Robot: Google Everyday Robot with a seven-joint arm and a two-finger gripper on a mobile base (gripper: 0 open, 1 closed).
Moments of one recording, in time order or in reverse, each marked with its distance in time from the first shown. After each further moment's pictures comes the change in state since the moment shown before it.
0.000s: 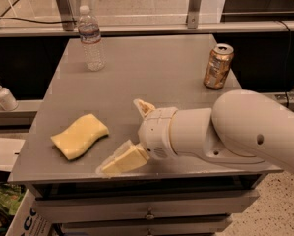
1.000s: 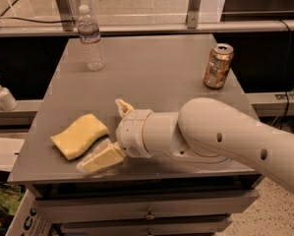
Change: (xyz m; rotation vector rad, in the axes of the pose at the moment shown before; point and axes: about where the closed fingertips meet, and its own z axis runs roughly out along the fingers) arm -0.006 -0.005 0.058 0.016 -0.052 -0.031
